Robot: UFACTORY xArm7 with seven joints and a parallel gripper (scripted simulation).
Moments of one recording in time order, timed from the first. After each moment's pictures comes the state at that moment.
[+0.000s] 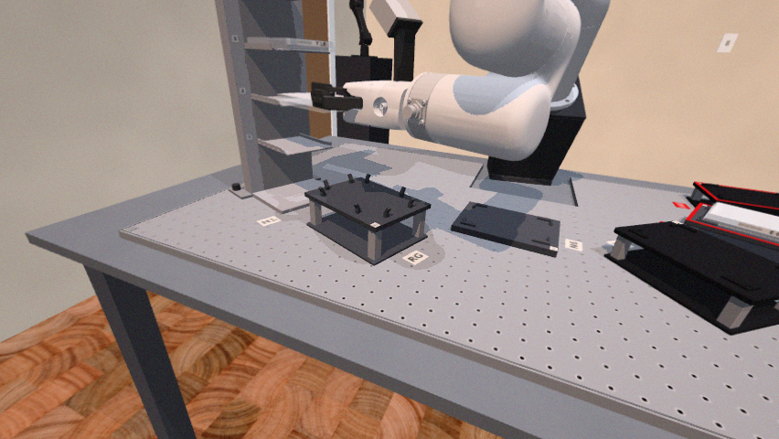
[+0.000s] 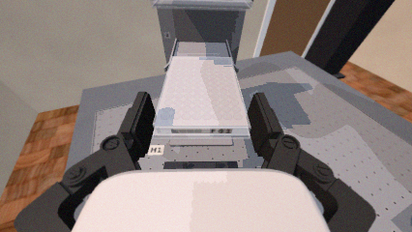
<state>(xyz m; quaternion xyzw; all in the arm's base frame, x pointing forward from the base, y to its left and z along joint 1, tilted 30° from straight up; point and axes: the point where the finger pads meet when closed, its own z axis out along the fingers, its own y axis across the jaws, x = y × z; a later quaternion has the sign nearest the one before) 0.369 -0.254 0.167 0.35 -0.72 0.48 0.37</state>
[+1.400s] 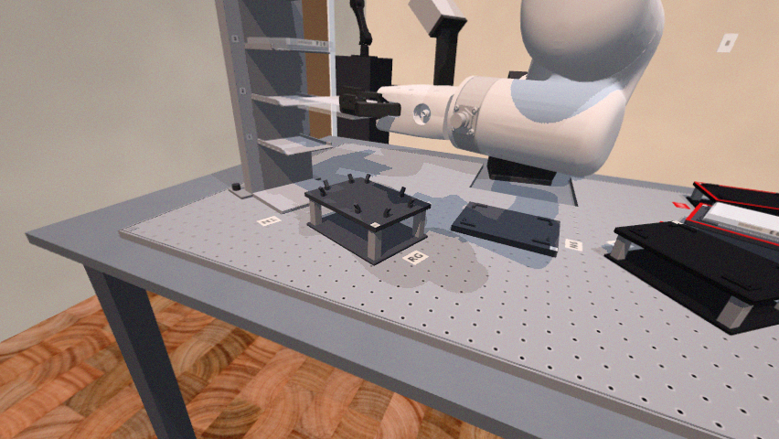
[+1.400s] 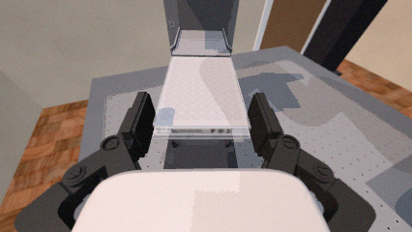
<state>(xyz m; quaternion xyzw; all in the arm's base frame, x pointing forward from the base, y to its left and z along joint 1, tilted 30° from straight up) 0.381 -0.197 0.183 0.35 -0.72 0.48 0.37</state>
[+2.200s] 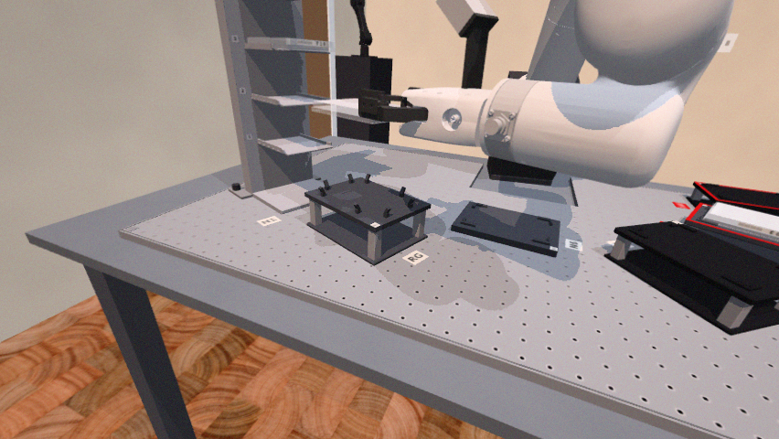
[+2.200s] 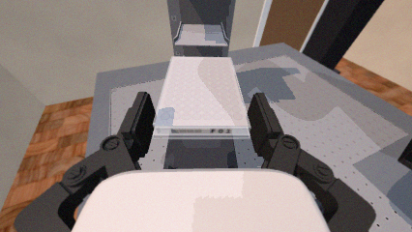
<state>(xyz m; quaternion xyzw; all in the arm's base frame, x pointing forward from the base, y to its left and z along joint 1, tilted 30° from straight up) 0.388 -0.162 0.193 0.35 -0.72 0.48 0.37</state>
